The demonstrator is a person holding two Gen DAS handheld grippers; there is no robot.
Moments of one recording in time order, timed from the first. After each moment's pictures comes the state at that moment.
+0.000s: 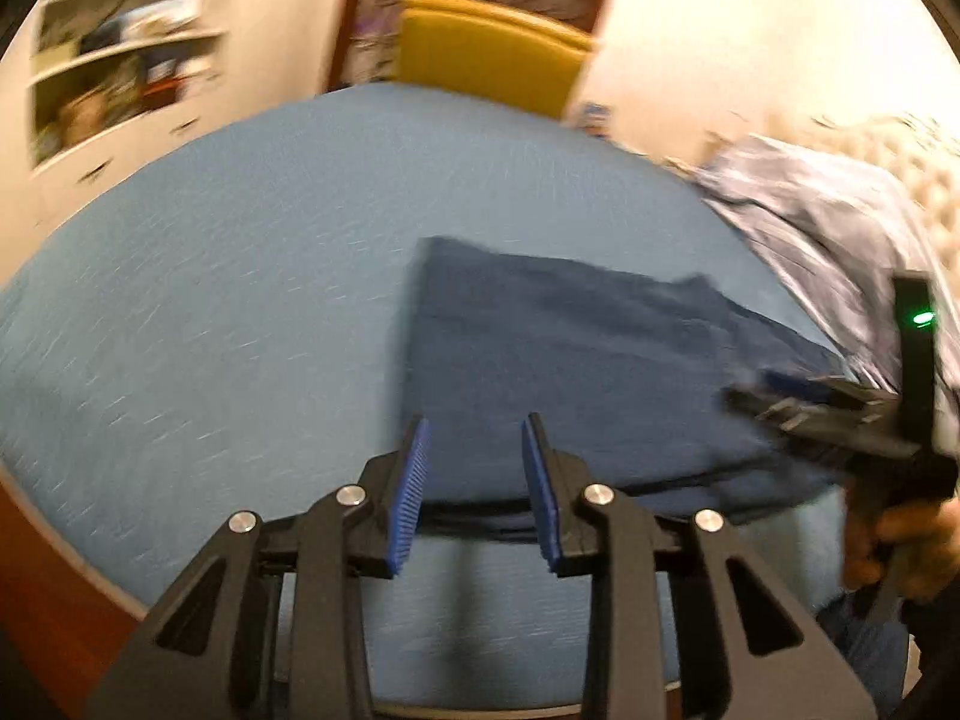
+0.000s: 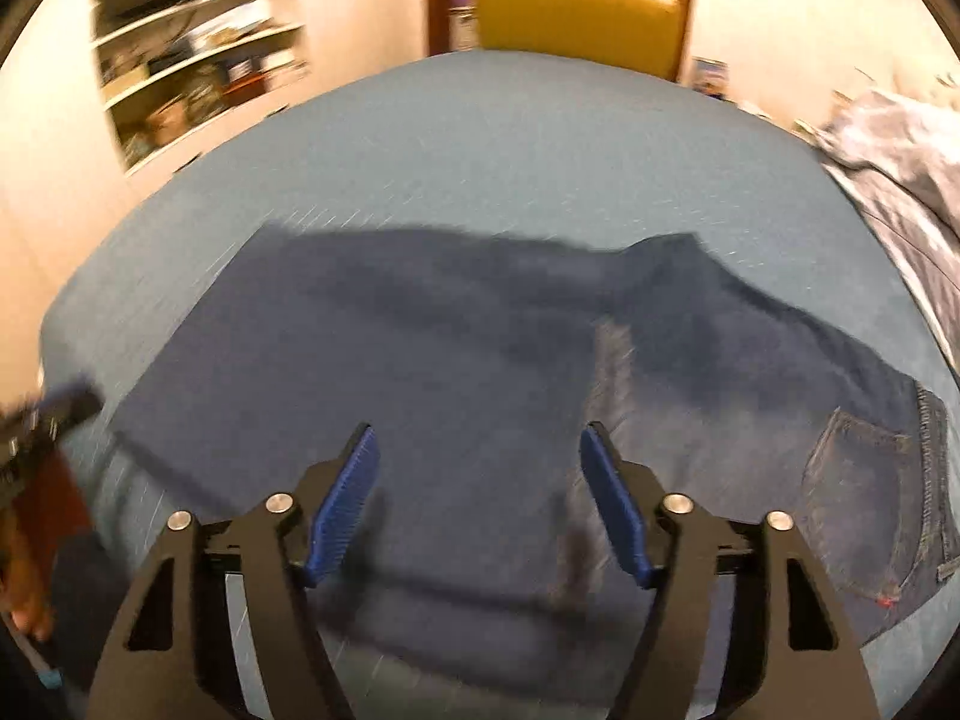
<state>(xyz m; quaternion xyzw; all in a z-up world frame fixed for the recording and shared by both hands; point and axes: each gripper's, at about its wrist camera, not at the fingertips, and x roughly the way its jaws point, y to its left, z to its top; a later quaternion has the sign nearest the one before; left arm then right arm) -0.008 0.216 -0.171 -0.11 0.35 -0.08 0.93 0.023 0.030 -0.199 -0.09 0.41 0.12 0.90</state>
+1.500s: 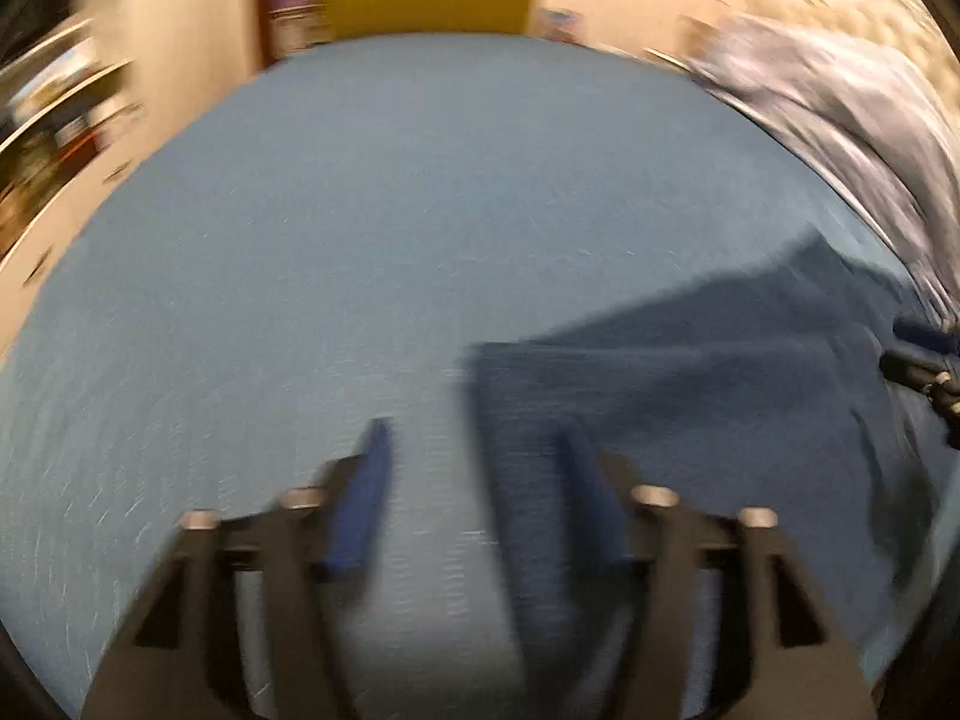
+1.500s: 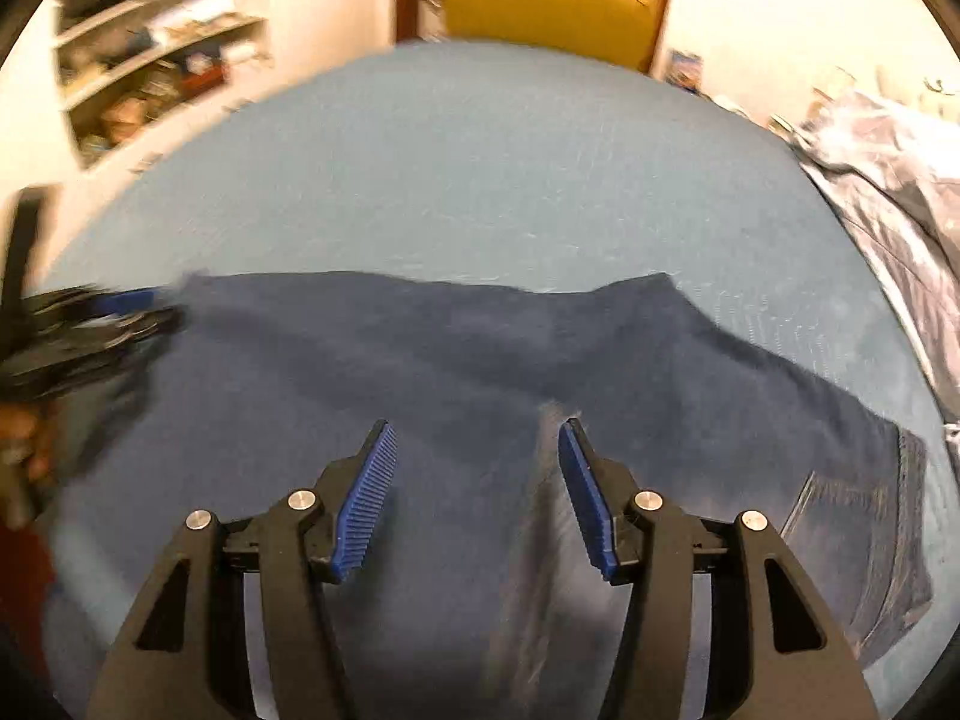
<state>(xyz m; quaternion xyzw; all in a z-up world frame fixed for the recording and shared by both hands) 0.178 0.261 -0.209 -0.01 0.43 -0.07 0.90 0.116 0.023 -0.192 -0.10 0.43 0.05 0.89</state>
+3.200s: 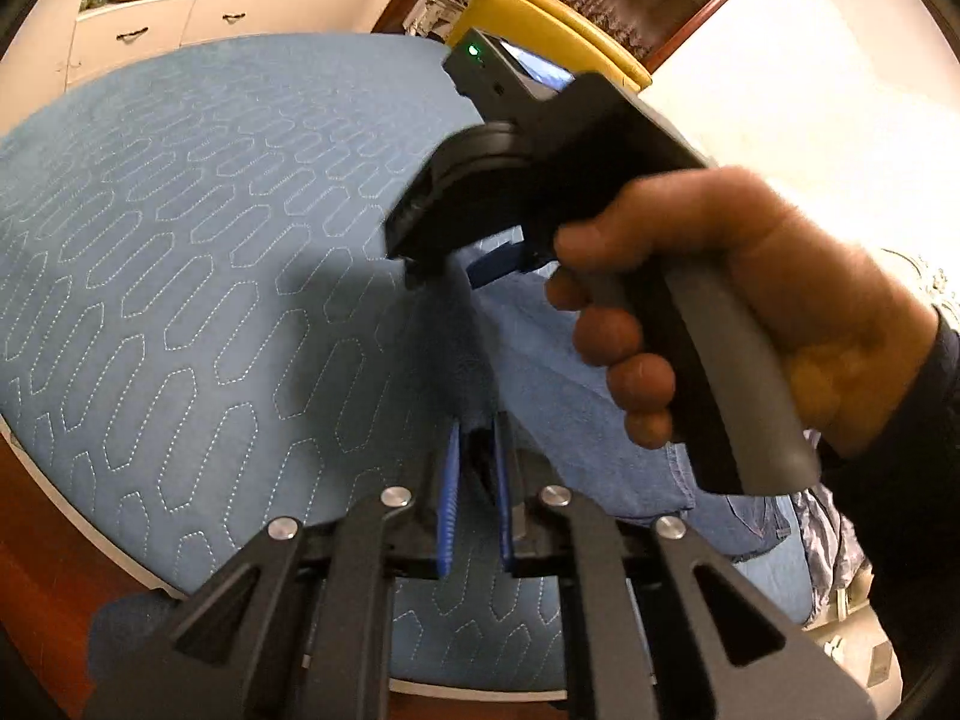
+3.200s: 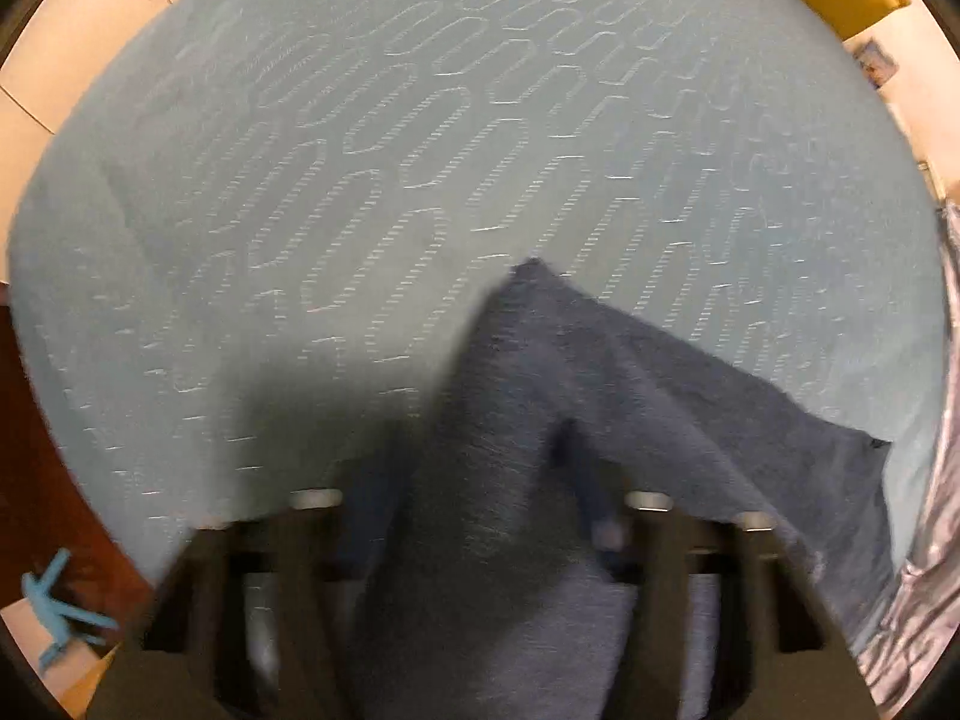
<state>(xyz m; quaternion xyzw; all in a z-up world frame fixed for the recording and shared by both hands) -0.025 0.244 -0.182 -0.29 0.37 -0.07 0.88 0.151 0.269 -0.207 -0.23 0.61 0.15 0.74</state>
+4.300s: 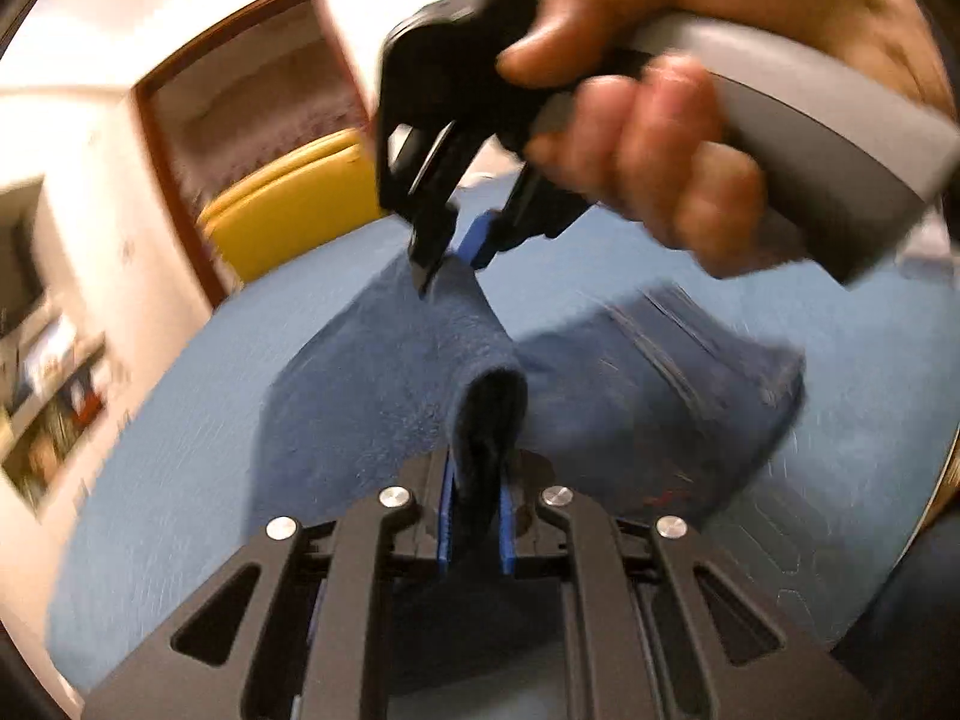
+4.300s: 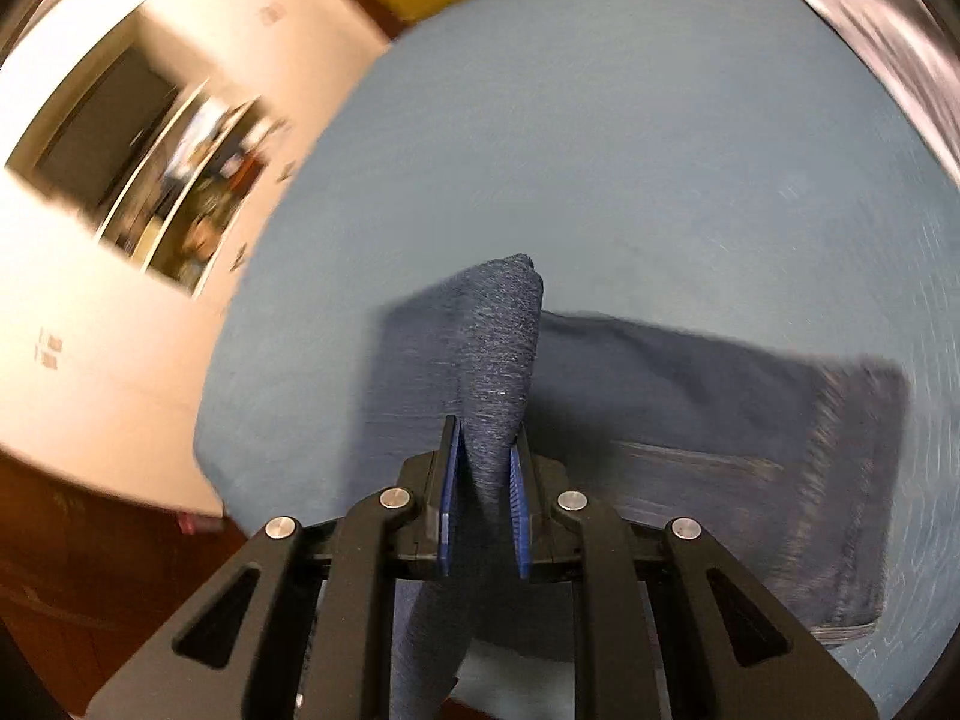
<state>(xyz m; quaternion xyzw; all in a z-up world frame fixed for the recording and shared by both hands) -0.043 -0.249 -0.156 0.22 0.23 -0.13 0.94 0.133 -0.294 -0.107 0.19 0.53 0.19 0.81</state>
